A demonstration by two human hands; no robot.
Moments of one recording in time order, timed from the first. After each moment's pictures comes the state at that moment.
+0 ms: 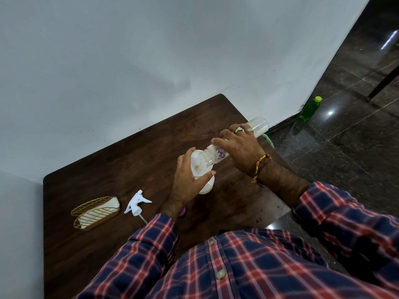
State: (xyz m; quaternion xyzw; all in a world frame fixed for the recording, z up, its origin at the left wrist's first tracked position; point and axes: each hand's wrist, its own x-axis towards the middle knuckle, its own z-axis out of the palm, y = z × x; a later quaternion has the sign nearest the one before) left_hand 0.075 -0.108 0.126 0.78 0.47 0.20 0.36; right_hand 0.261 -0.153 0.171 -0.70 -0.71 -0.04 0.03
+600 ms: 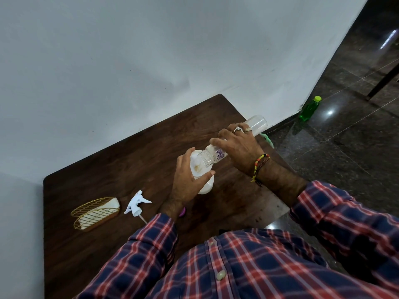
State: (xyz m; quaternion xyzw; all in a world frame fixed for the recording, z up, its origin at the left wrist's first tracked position) left_hand 0.074 -0.107 0.123 0.78 0.47 0.21 0.36; right_hand 0.260 -0.154 0.174 -0.70 -0.71 -0.06 0.04
